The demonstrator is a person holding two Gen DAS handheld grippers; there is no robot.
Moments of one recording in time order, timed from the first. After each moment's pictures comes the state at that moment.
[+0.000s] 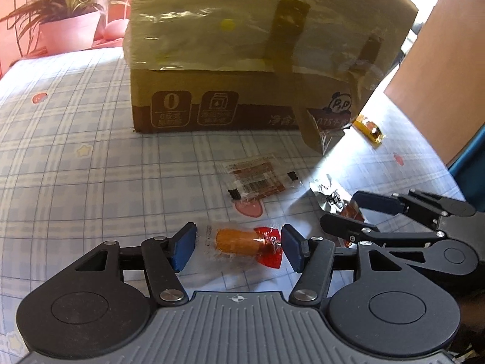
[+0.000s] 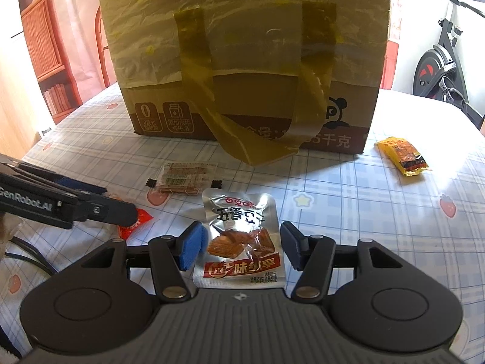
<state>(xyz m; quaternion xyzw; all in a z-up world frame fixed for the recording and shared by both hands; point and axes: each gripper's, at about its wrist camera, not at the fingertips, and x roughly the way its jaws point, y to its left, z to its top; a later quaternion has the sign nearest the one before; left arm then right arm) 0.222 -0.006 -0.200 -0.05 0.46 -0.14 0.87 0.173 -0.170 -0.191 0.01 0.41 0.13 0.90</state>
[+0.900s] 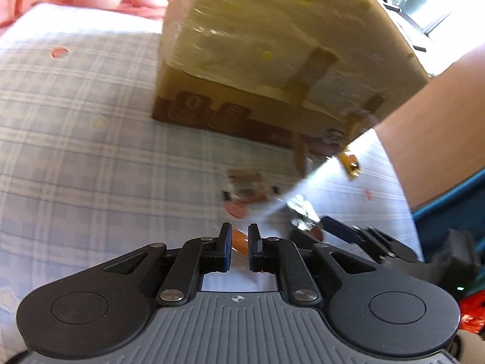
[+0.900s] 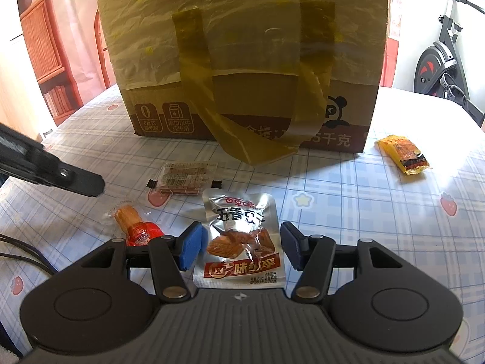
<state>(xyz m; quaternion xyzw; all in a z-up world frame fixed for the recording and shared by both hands) 0.226 0.033 -0.173 -0.20 0.50 -0.15 0.83 0.174 -0.170 -0.191 0.02 0.41 0.13 0.90</state>
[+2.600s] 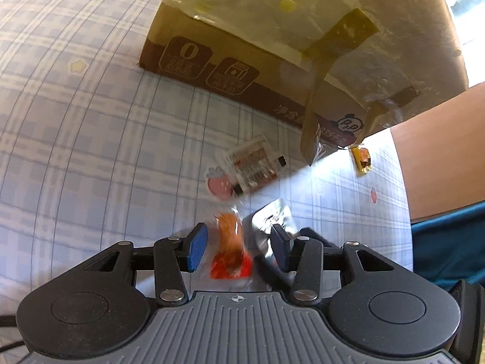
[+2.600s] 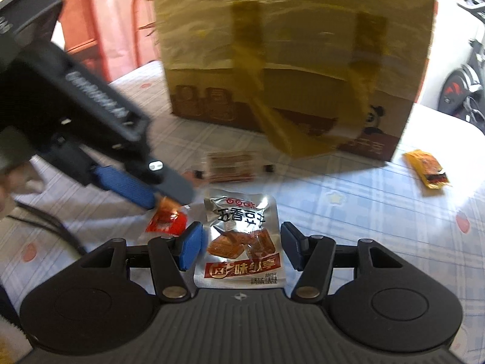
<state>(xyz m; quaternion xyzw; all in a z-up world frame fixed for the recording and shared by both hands) 0.245 0.011 -0.203 -0.25 0.55 -0.12 0.79 0.158 -0.141 -0.186 -0.03 0.41 0.20 0.89</state>
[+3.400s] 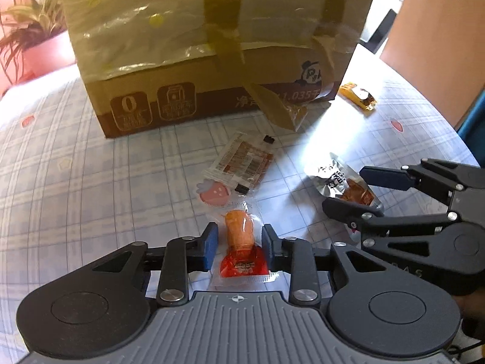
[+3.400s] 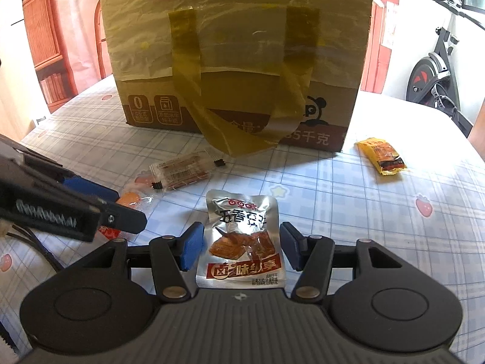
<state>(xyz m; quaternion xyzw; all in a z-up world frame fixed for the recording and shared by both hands) 0.212 -0.042 -0.191 0.02 0.48 -0.13 0.87 0.159 -0.180 -0.181 -0.01 0.41 0.12 0.91</state>
